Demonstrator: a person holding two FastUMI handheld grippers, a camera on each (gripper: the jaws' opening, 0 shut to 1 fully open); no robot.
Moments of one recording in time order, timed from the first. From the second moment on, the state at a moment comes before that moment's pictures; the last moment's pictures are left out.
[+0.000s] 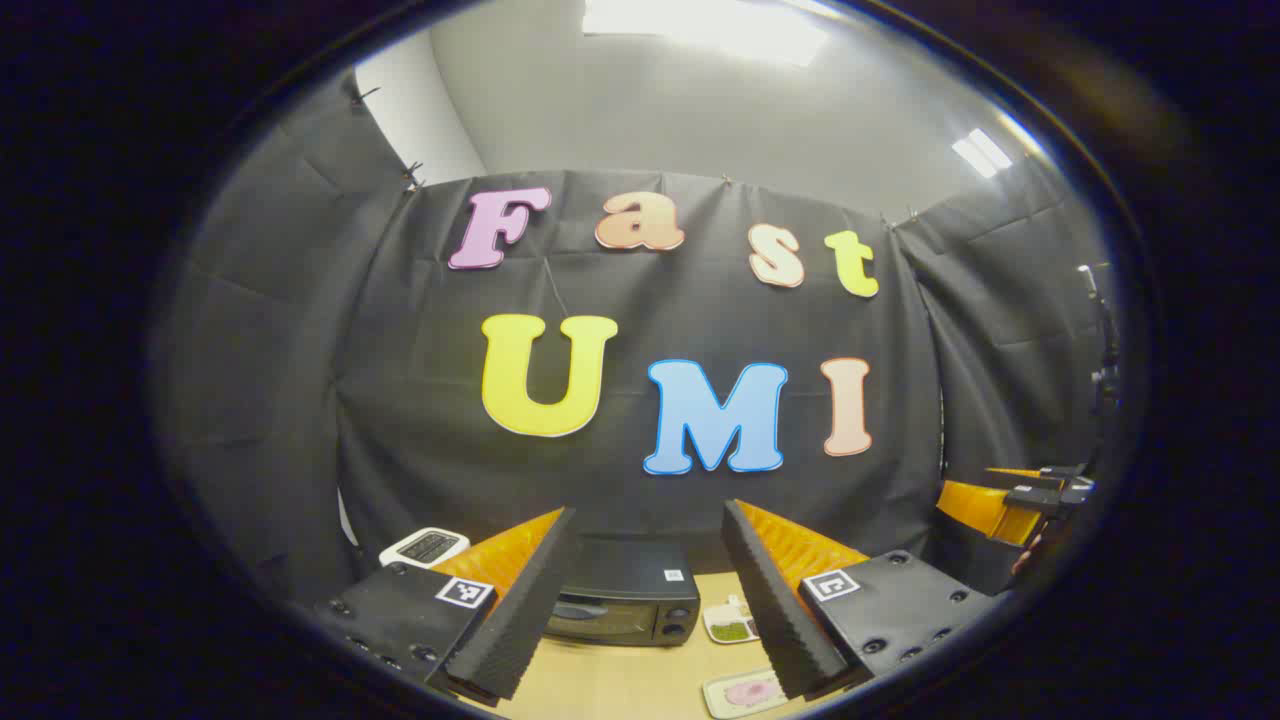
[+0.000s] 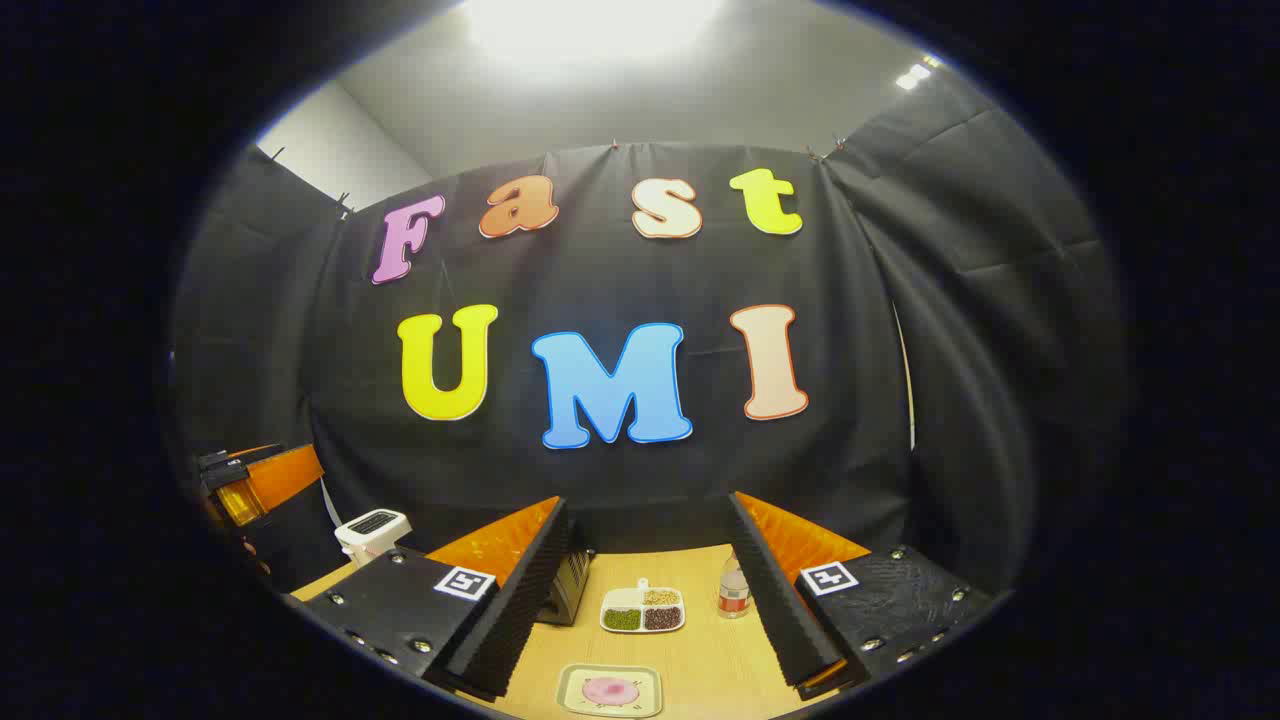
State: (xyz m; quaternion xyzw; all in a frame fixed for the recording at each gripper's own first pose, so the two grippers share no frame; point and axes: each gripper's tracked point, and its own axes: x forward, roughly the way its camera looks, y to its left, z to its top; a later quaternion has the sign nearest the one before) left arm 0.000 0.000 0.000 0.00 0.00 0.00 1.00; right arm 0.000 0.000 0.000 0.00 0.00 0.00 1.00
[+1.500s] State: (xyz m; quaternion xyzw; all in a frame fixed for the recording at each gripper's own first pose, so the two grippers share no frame) left arm 0.125 0.070 -0.162 0.00 0.14 -0.04 0.99; right arm 0.002 0.026 -0.026 -0.01 0.02 -0.04 1.00
